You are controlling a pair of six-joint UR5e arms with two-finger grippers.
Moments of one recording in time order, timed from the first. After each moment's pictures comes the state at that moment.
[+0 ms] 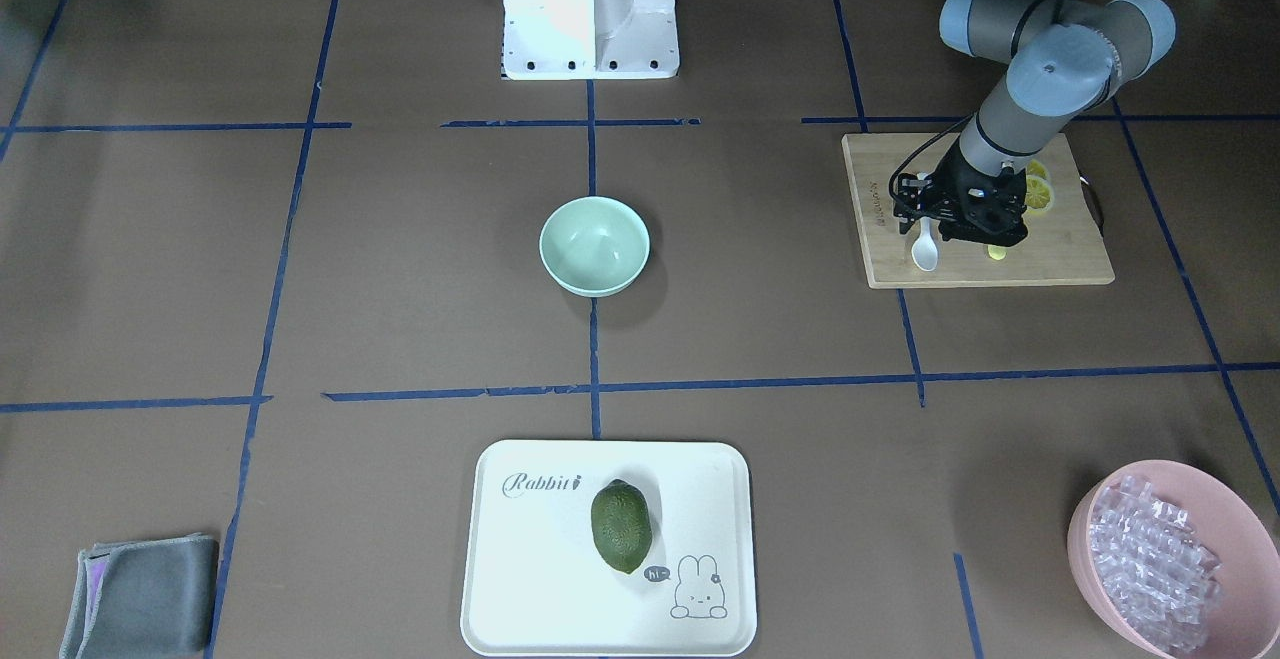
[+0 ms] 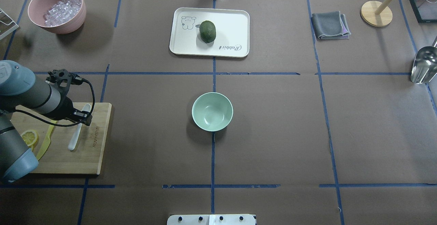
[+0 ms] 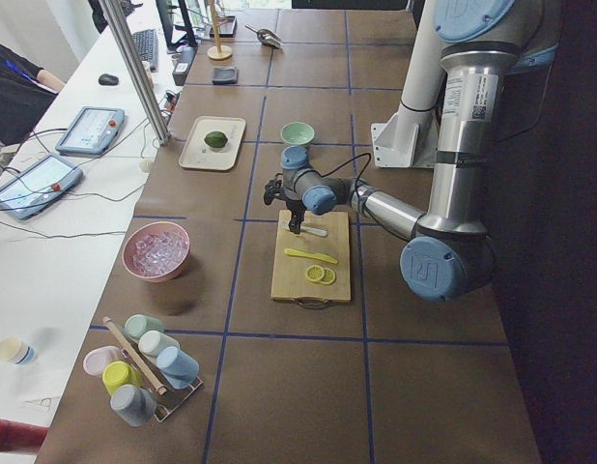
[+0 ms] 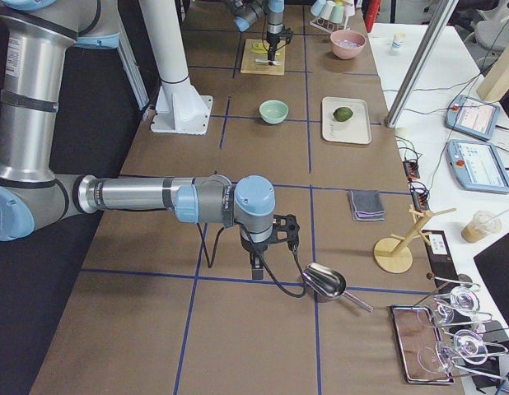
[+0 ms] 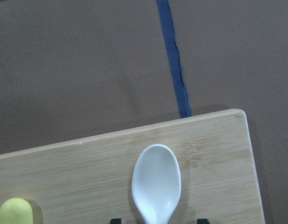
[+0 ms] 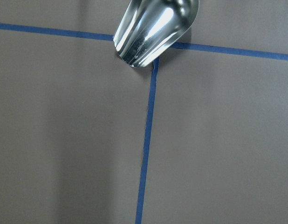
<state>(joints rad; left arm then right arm) -0.73 -1.65 -1.79 -1.93 -2.07 -0.81 1.58 -1.80 1.86 -1.60 2.32 -0.08</state>
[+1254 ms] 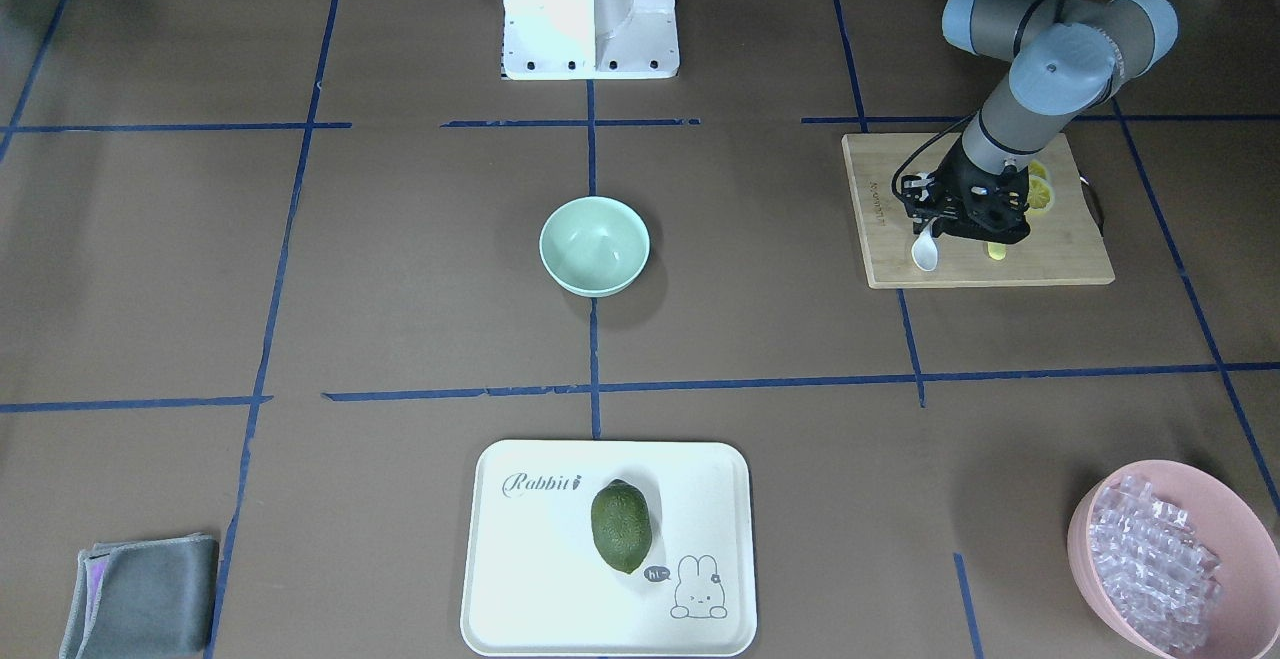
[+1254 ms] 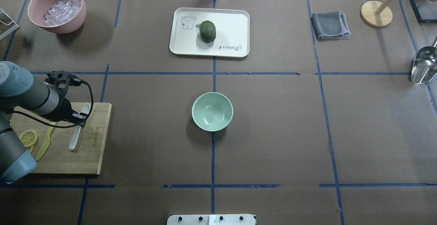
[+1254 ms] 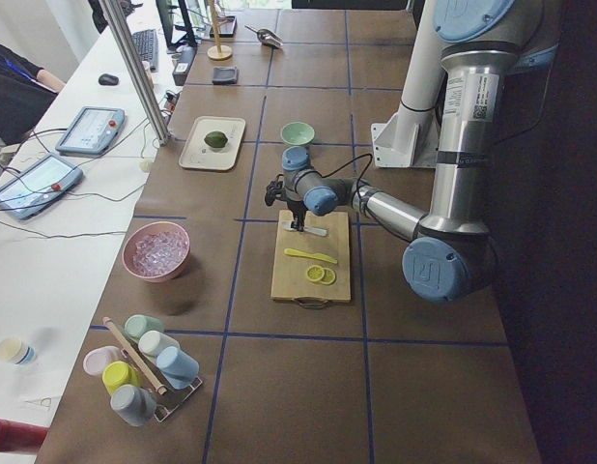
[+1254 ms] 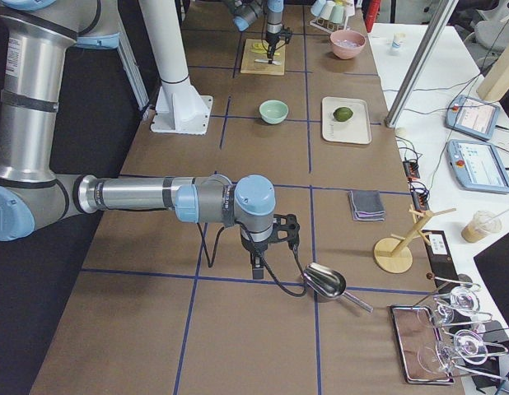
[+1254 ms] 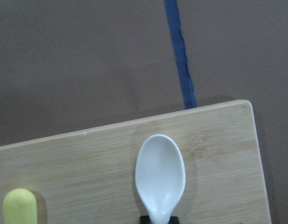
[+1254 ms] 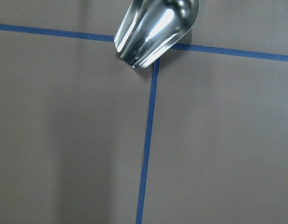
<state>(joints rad) -0.73 -1.64 -1.80 -1.92 -2.08 -0.81 1.58 -1.80 1.87 -1.60 2.32 -0.08</state>
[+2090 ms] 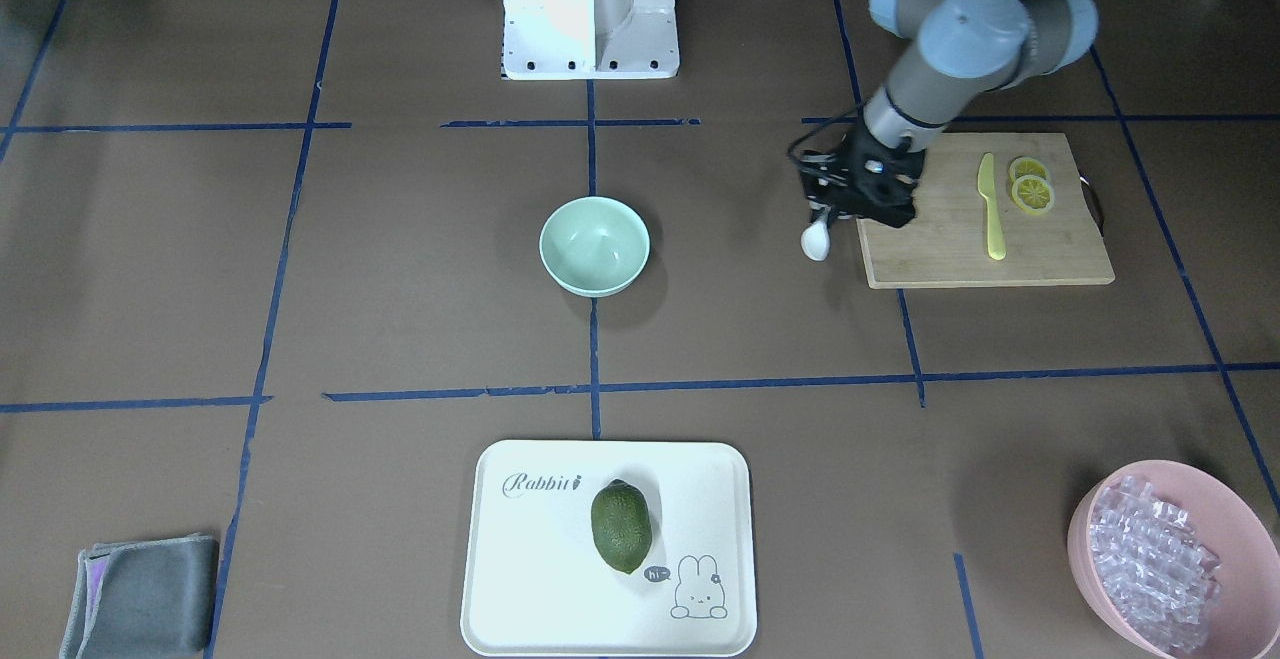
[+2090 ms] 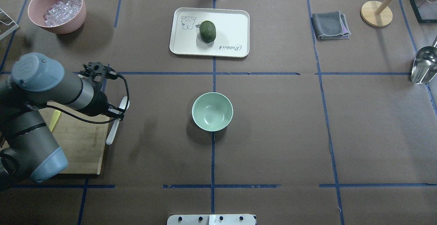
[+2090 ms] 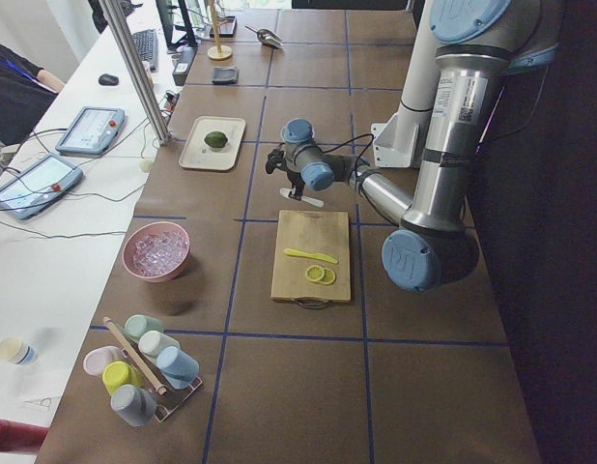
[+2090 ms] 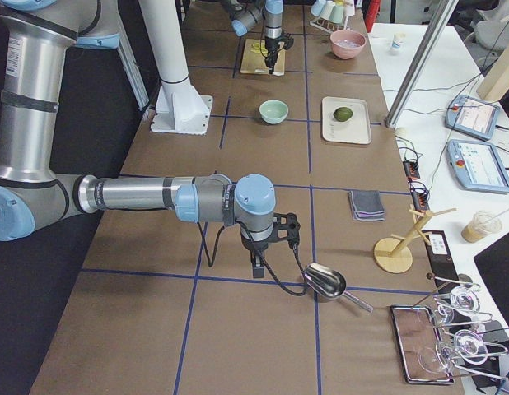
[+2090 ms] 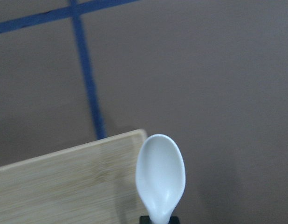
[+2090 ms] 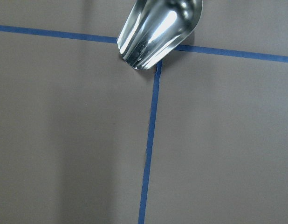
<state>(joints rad) -0.63 -1.90 -1.81 -1.91 -2.07 -0.82 1.58 -1.80 1.87 -1.60 2.33 -0.08</state>
